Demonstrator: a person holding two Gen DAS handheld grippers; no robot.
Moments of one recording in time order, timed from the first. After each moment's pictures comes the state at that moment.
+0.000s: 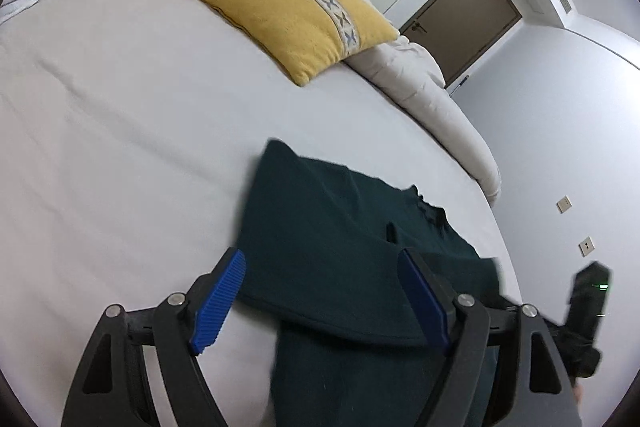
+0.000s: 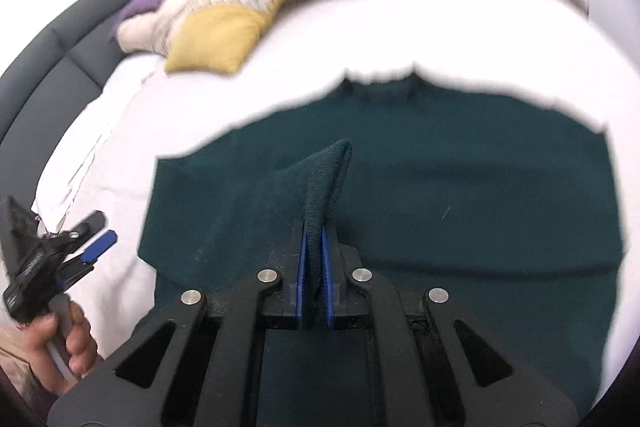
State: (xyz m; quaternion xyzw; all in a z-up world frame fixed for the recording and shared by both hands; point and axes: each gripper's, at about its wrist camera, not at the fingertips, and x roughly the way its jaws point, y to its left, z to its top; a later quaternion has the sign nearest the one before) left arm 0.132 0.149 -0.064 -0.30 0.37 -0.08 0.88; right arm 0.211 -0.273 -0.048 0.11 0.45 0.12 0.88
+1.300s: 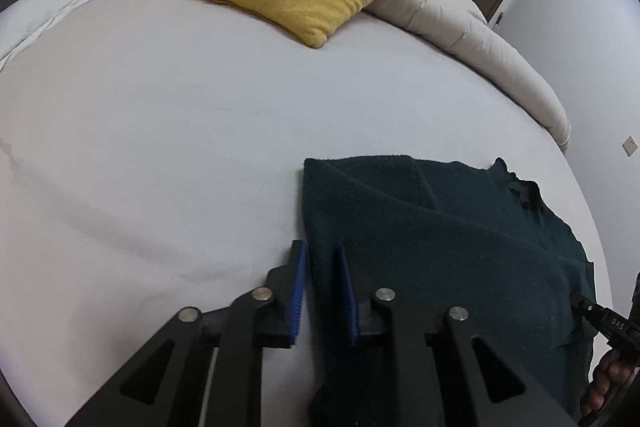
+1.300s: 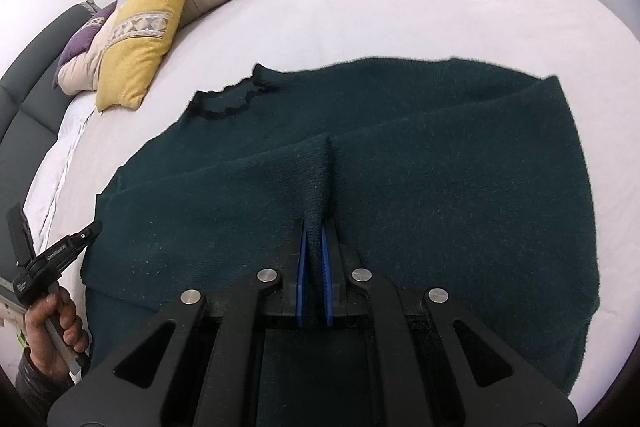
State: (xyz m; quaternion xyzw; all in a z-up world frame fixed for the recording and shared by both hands) left arm 0.235 0.107 -0.110 -0.16 0.45 -0.02 0.88; right arm 0.258 -0.391 -0.126 0.18 0.49 0.04 0.85
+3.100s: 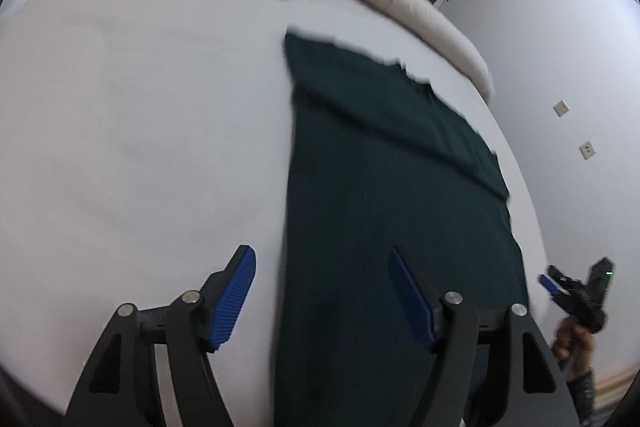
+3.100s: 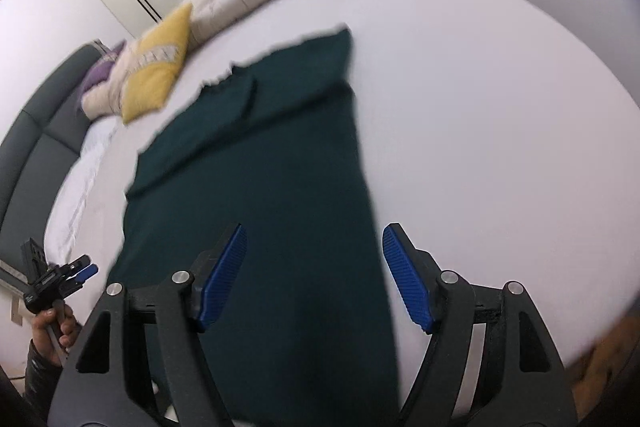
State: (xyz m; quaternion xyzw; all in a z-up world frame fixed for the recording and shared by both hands) left arm -0.013 0.130 -0.087 -0.22 0.49 -0.14 0.83; right arm -0.080 -0.500 -0.050 0.23 0.45 0.00 0.86
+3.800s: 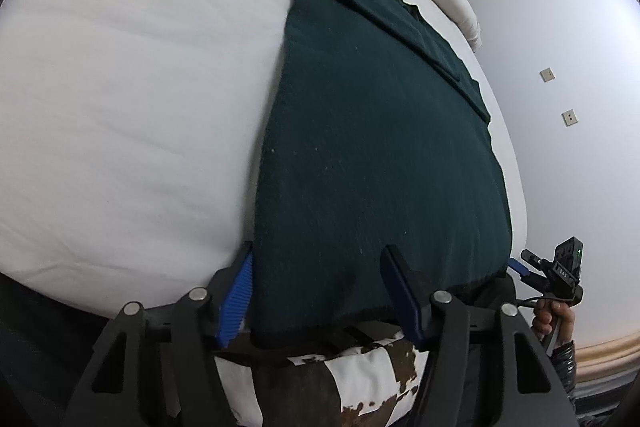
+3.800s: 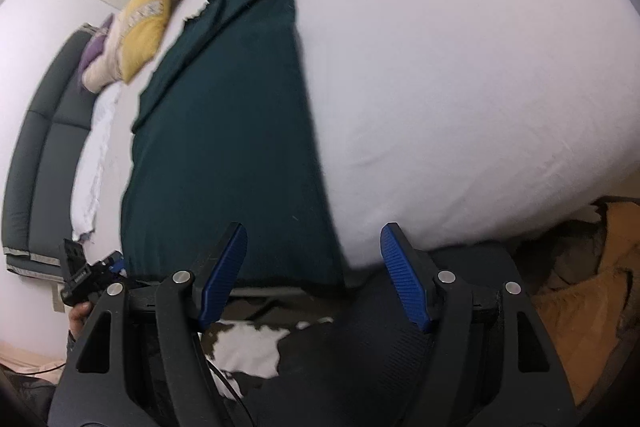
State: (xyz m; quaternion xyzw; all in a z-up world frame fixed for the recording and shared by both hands) left arm -0.083 0.121 -0.123 -0.23 0.56 -0.19 0.77; right arm -0.178 -0.539 -0.108 0.30 0.55 0.04 0.78
